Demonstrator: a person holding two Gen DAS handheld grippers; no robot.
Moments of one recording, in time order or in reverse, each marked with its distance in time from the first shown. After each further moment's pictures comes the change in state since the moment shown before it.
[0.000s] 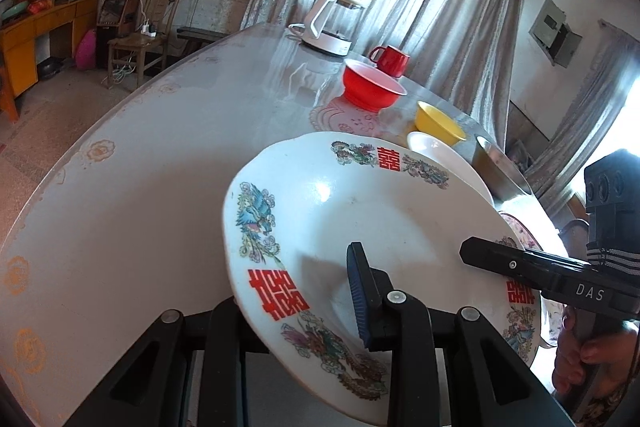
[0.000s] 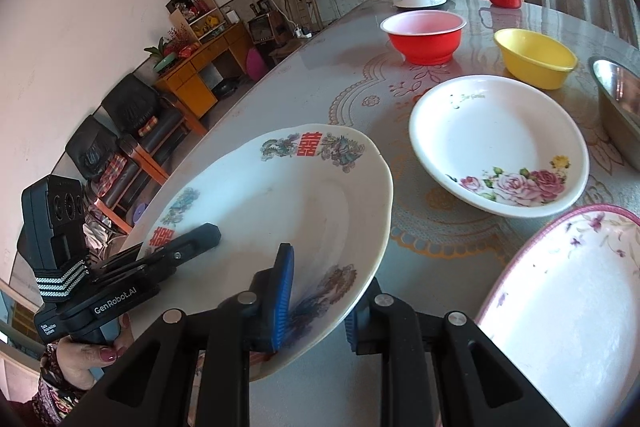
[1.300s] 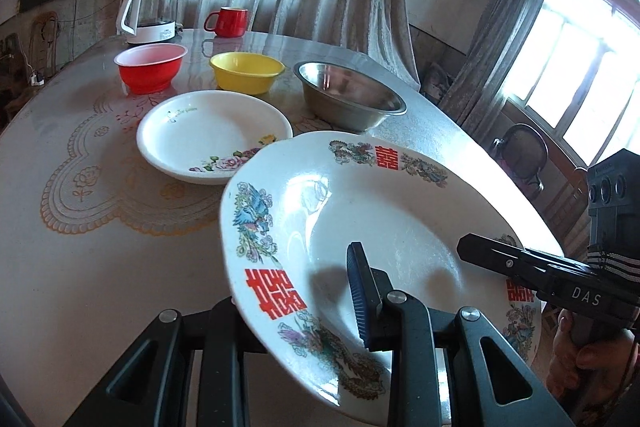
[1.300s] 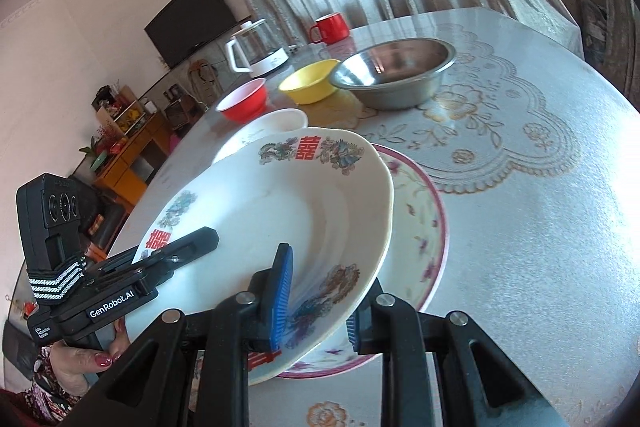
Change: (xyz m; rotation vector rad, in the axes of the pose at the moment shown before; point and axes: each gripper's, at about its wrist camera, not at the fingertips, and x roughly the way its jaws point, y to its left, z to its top) left arm 0.056 -0.200 -0.022 0.312 0.142 -0.224; right arm -0.141 -0.131 -0.096 0.295 -0.244 -0.210
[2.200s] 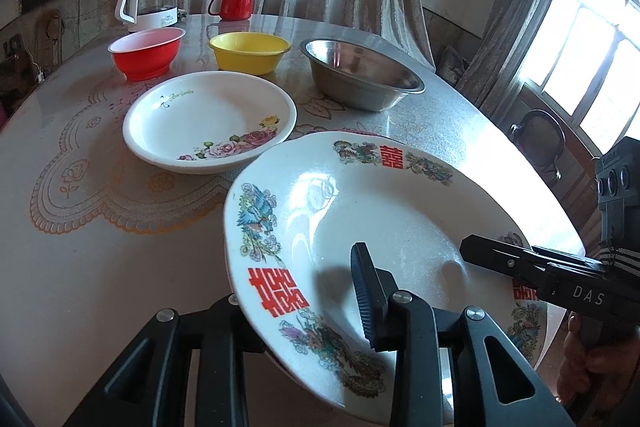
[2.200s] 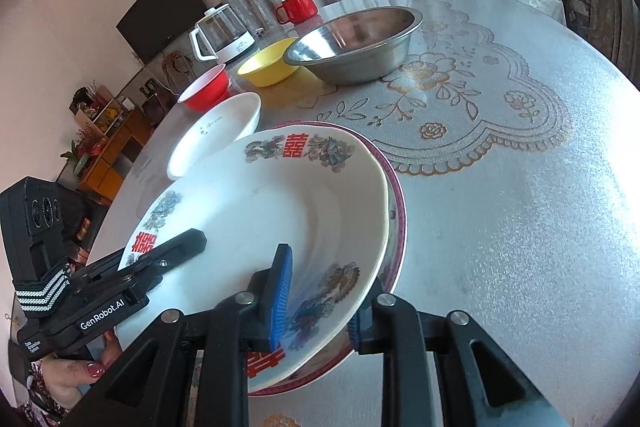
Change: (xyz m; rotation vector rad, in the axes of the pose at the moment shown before) left arm 0.026 -0.005 0.000 0.007 0.052 0.066; right arm 0.017 -0.026 0.001 0.064 0.078 -0.054
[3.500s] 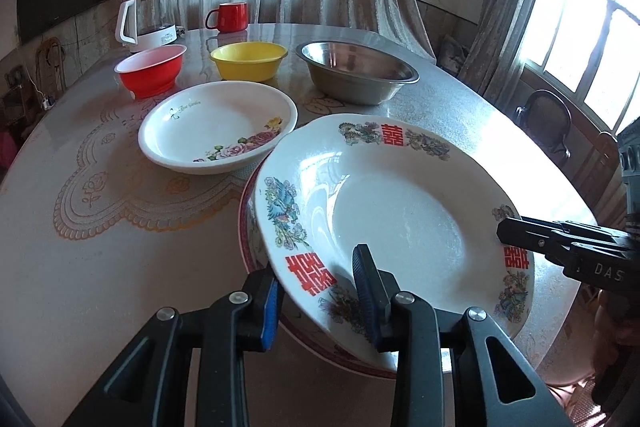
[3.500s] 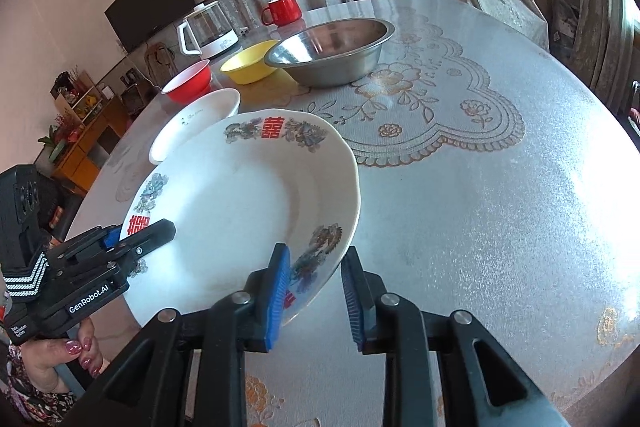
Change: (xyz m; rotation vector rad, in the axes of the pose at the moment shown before) left arm -0.014 -0.006 -0.009 0.082 -0.010 0.051; right arm -0.024 -0.003 -0.011 -0.051 -0.013 -0.120
